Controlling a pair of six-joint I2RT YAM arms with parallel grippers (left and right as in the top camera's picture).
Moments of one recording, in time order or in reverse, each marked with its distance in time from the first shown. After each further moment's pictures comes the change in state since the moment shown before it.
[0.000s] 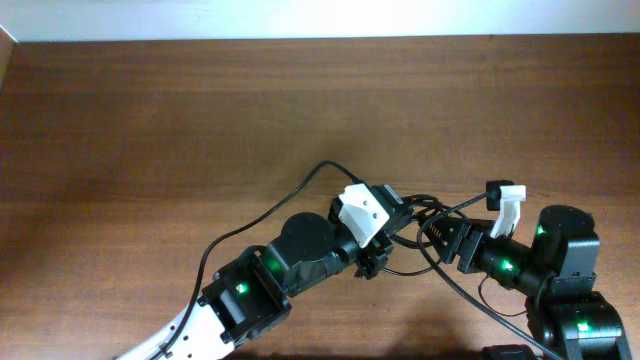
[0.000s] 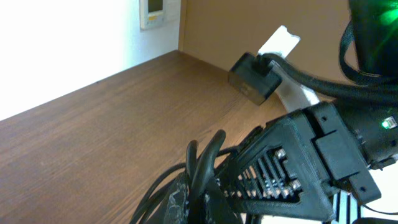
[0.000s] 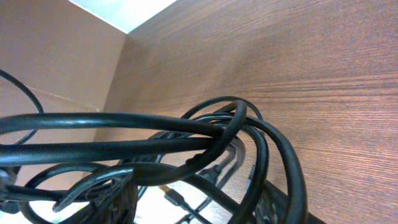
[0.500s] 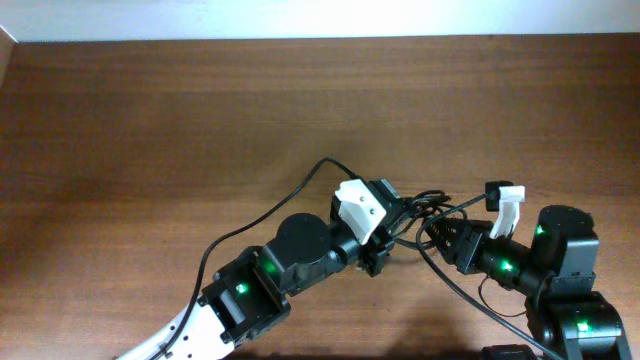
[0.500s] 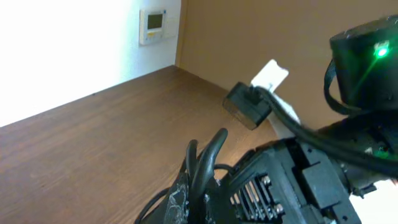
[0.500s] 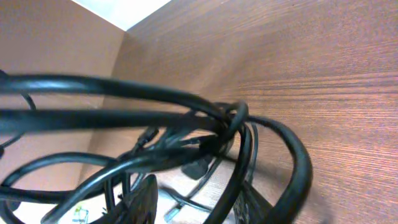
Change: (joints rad) left arm 0.000 0.000 0.000 0.063 0.000 -0.050; right arm 0.000 0.000 0.000 -0.011 0.000 -0.016
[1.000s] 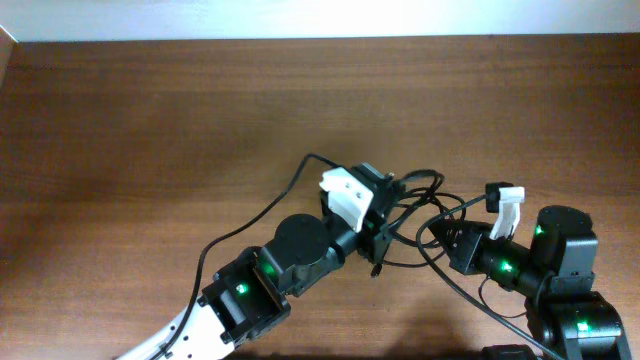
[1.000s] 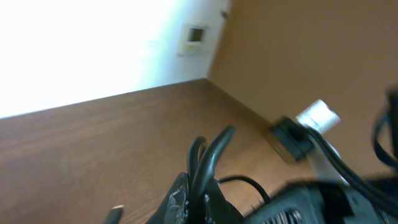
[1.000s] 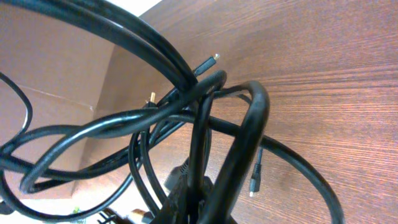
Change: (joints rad) left arm 0.000 0.000 0.000 0.023 -0.188 -0.138; right arm 0.000 0.000 -0.001 -0.020 0.019 -0.001
